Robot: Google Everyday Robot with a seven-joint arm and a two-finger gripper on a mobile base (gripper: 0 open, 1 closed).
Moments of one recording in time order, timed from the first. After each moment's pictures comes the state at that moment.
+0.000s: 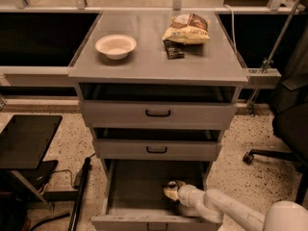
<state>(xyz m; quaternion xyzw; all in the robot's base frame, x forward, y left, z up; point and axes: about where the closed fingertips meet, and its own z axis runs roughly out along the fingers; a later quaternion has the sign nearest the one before) 0.607 -0.109 0.202 -0.24 0.84 0.25 0.41</state>
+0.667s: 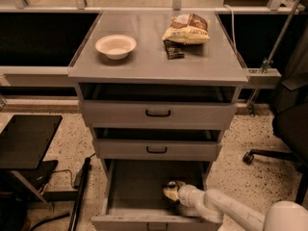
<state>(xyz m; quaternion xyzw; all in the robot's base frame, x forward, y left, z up) 0.607 -0.109 0.202 -0.24 0.84 0.25 0.41</state>
